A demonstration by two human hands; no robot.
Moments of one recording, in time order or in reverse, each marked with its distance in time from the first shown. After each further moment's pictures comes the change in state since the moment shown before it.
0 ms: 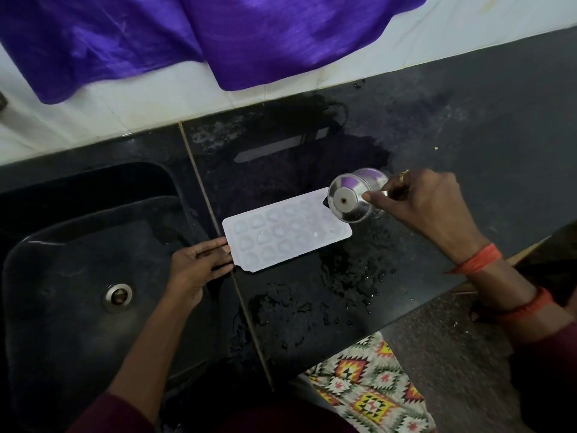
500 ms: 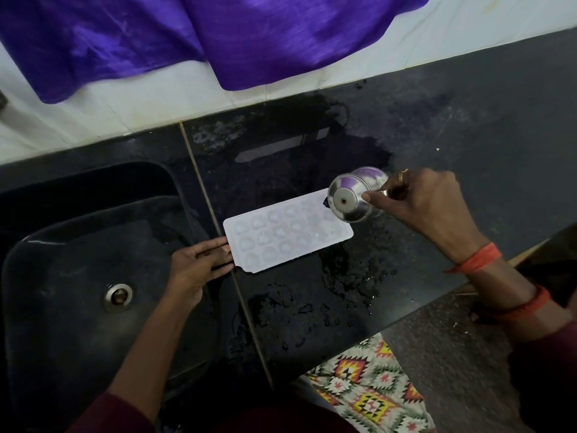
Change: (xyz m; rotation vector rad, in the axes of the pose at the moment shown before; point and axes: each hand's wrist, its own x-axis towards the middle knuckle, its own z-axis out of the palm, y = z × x) left_hand 0.005 0.000 -0.003 -0.007 -0.003 -0.017; right_hand 0.004 -0.005 0.000 -0.034 0.002 -0.015
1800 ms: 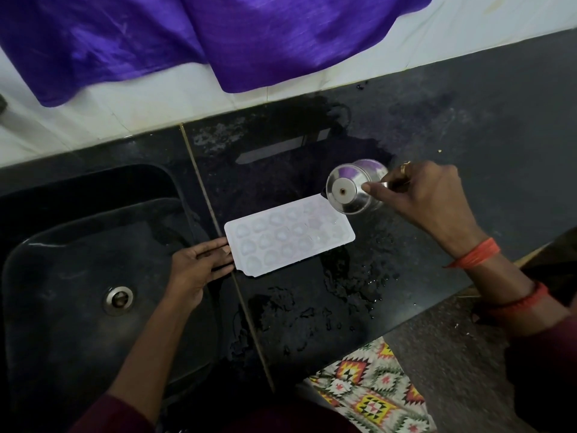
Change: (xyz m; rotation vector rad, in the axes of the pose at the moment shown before) left_hand 0.002 0.005 0.000 0.013 -0.003 0.006; right_hand 0.012 -0.001 0.000 0.099 0.041 -0.024
